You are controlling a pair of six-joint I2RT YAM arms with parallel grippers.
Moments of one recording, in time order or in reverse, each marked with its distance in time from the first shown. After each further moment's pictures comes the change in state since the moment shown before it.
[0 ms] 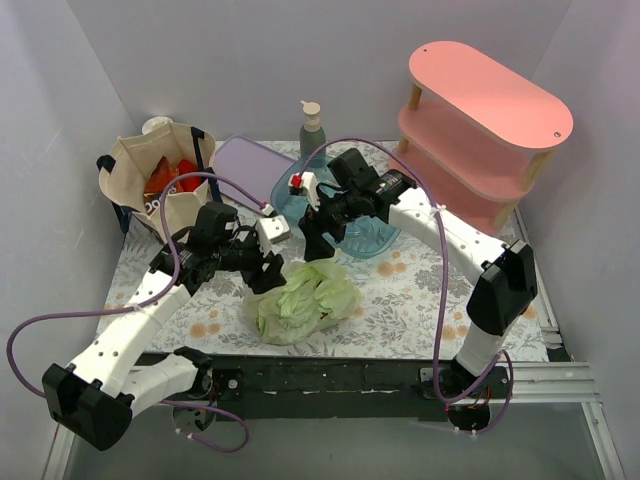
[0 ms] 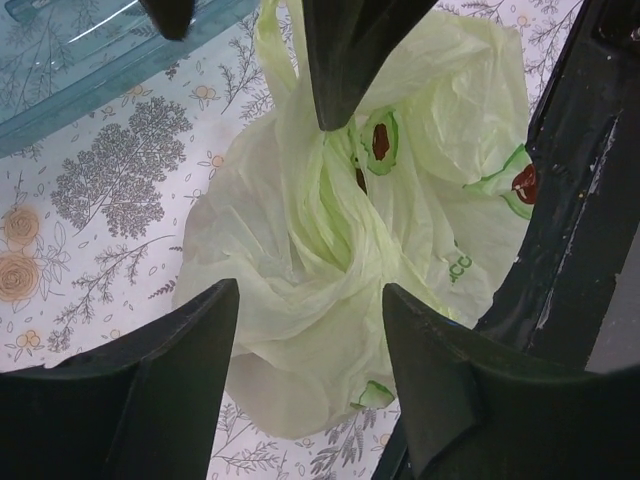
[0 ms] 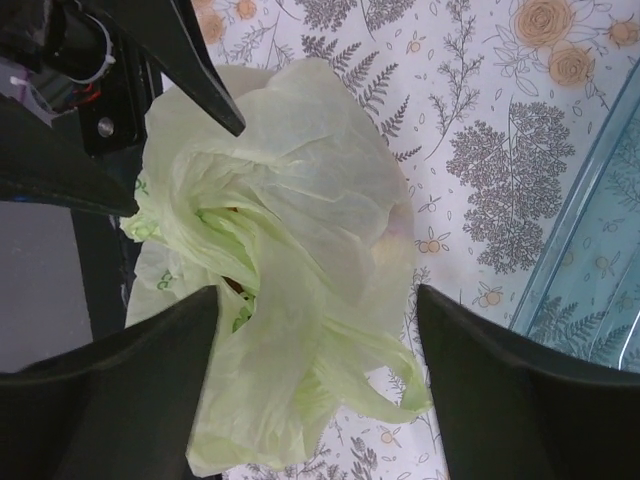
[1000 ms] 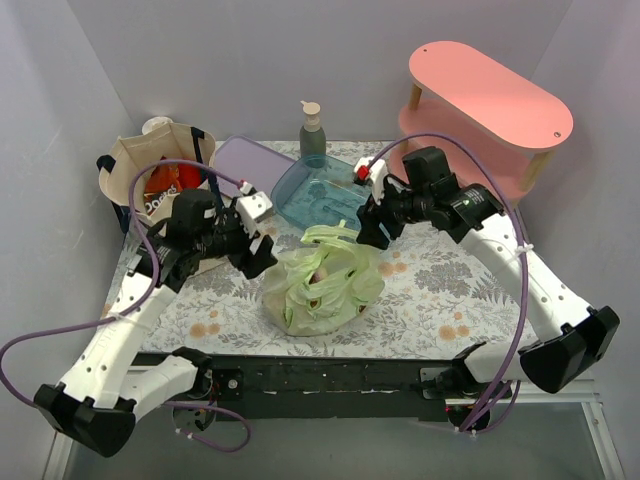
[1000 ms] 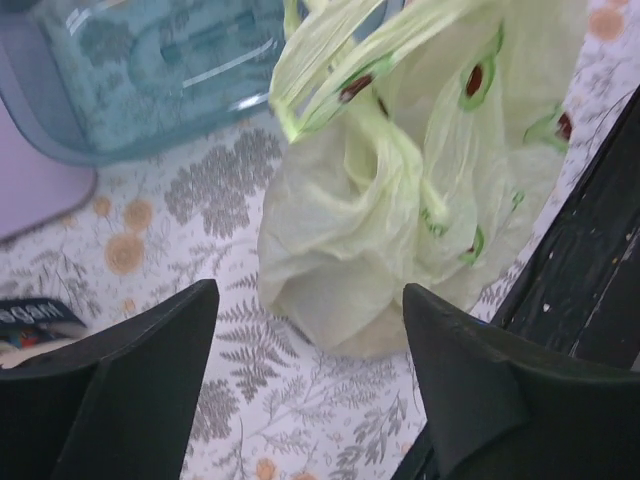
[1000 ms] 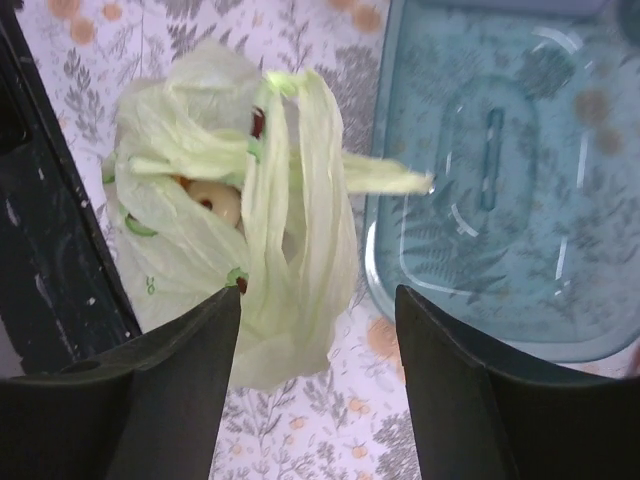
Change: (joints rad) left arm 0.069 -0.047 0.123 -0.061 -0.101 -0.033; right arm -0.177 -0.416 -0.238 -0.036 0.175 -0.045
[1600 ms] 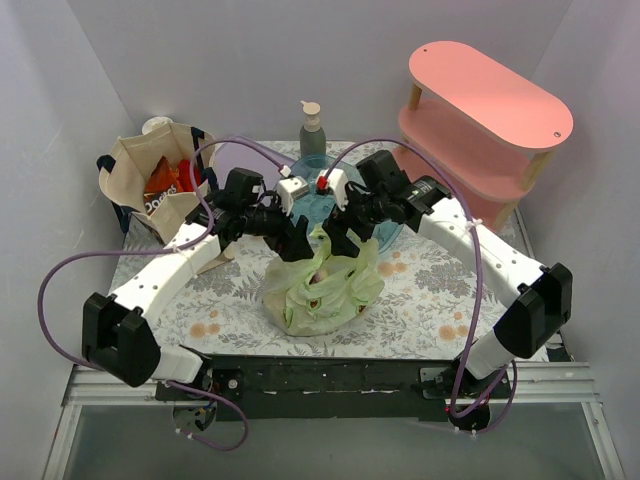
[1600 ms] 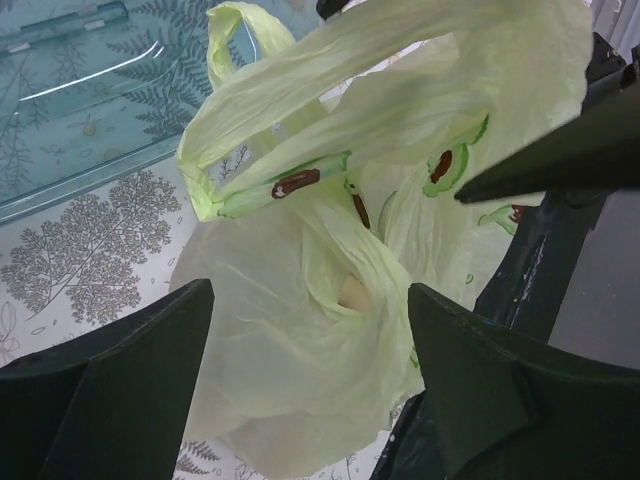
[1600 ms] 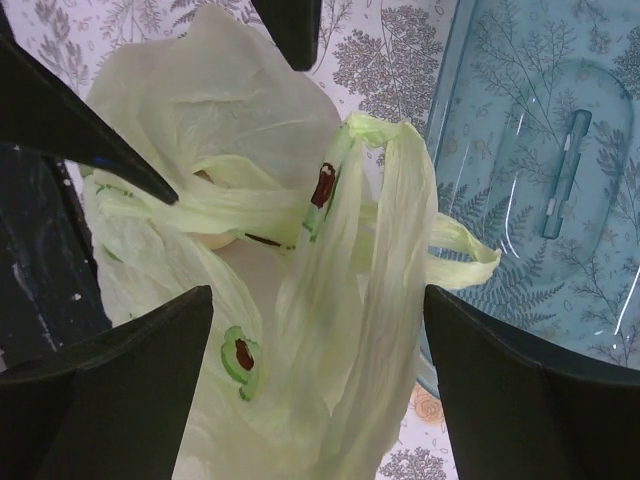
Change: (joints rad) left arm -0.055 0.392 0.075 0.209 0.192 -0.214; right arm 0.108 0.220 0.097 0.024 0.048 -0.014
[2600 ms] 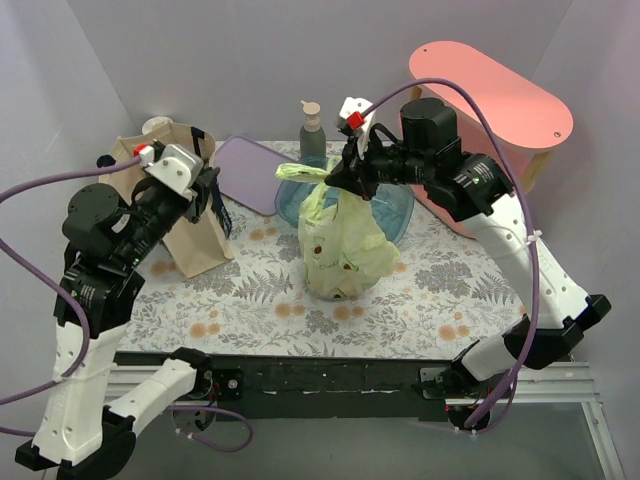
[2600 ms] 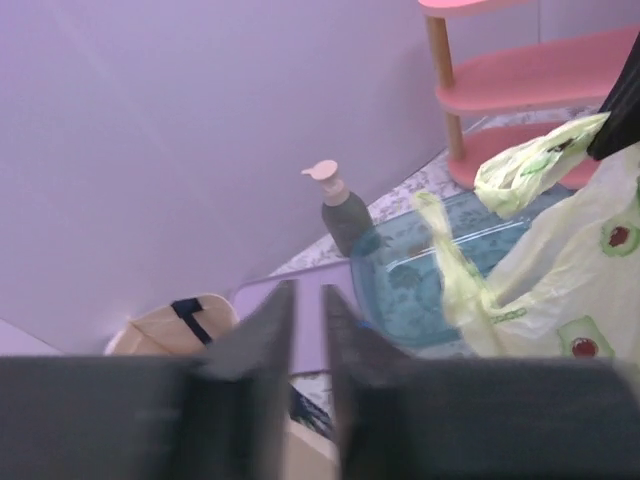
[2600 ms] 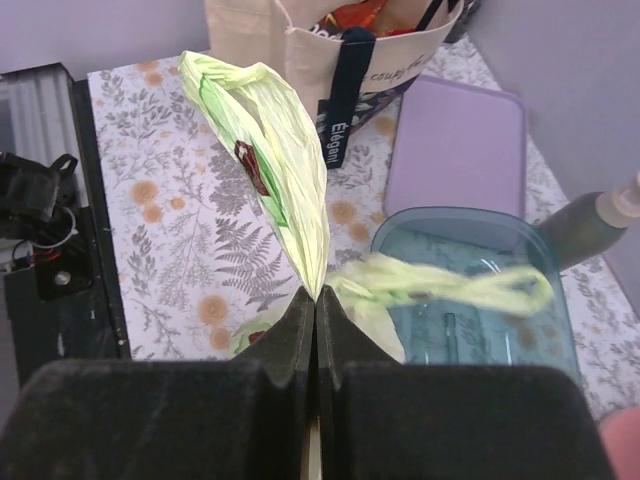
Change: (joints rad) left arm 0.115 -0.468 0.338 0.018 -0.474 0.207; right arm 0.024 -0.072 0.412 0.041 -0.040 0.108
